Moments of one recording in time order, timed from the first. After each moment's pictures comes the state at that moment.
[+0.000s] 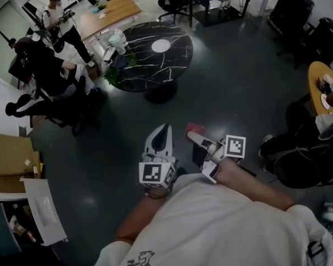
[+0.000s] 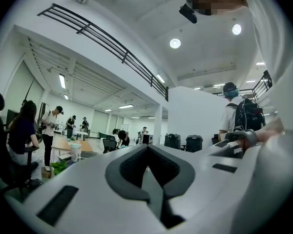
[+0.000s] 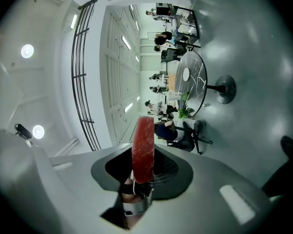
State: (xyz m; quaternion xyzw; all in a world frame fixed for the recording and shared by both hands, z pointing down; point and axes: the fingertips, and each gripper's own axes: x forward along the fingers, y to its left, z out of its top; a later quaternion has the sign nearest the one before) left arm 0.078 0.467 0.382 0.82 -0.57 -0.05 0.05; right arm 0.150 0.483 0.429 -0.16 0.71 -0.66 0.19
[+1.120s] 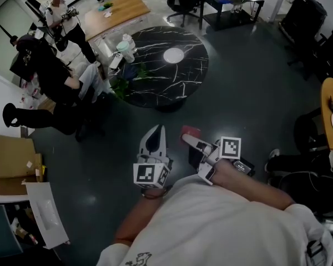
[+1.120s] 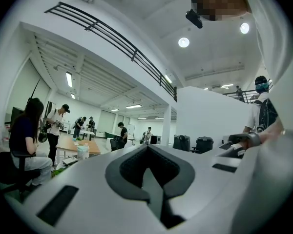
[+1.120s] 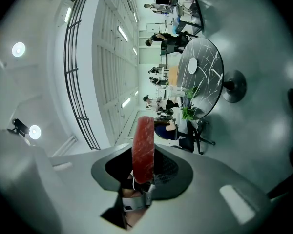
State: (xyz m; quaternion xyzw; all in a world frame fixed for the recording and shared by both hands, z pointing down) left arm -0.029 0.319 0.392 0.80 -0.60 -0.06 0.06; right arm 0.050 0.338 0.440 -0.13 0.71 -0.67 0.16
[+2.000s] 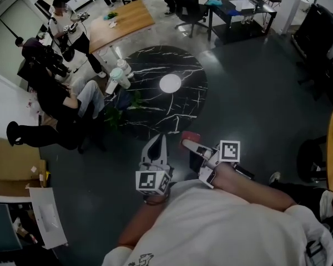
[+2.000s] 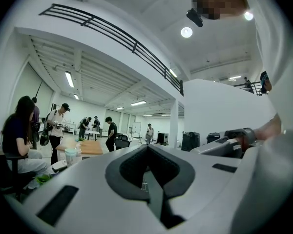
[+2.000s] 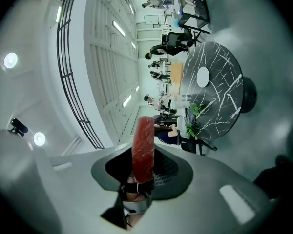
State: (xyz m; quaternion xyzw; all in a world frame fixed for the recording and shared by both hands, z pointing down) left arm 0.047 0.111 0.394 0.77 -0.63 -0.03 0.07; right arm 0.124 0.116 0.435 -0.09 0.71 -0.68 0.13
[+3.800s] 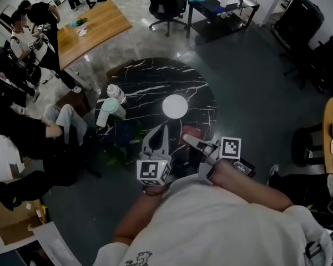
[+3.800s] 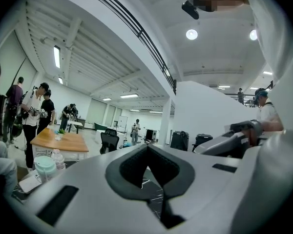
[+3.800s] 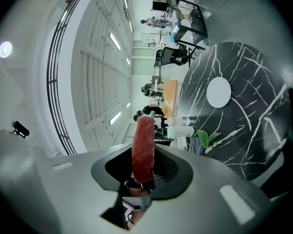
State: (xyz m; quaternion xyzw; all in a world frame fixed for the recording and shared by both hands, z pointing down) left arm -0.113 -0.156 0.446 0.84 -0.54 -0.04 0.10; right arm -0.040 -0.119 0.471 -0.21 0.69 -0.67 0.17
